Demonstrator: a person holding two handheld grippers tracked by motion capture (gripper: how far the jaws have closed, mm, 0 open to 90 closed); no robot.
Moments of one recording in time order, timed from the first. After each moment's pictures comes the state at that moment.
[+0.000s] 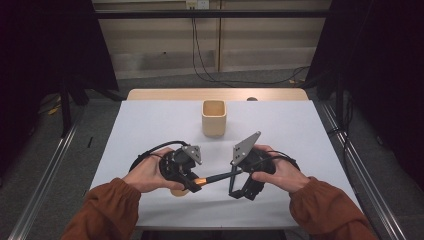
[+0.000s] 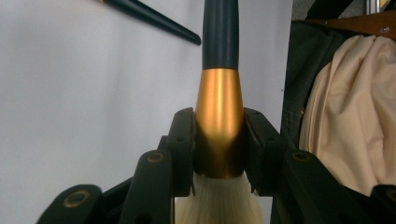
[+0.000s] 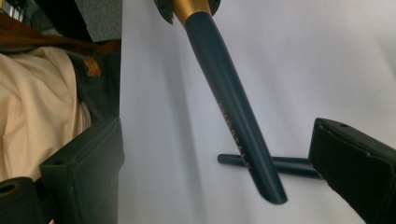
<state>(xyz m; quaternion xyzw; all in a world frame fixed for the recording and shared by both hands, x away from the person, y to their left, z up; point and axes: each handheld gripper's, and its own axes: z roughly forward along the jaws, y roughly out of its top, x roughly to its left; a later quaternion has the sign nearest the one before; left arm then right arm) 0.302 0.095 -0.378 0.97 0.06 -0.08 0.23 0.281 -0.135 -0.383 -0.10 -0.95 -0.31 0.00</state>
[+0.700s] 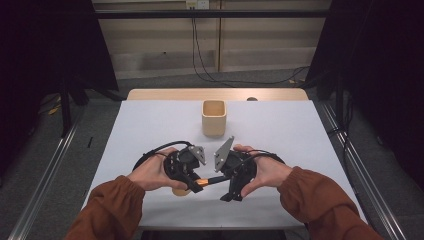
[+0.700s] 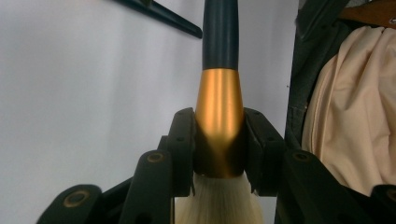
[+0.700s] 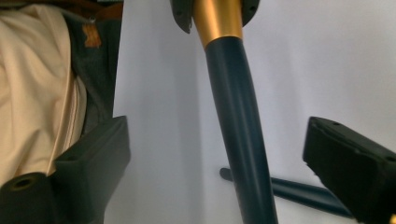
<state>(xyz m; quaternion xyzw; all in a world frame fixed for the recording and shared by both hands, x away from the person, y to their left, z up) 0.306 0.085 -0.385 0.97 0.06 -0.09 0.22 0.291 -0.095 -0.397 -0.04 -0.97 -0.24 0.03</state>
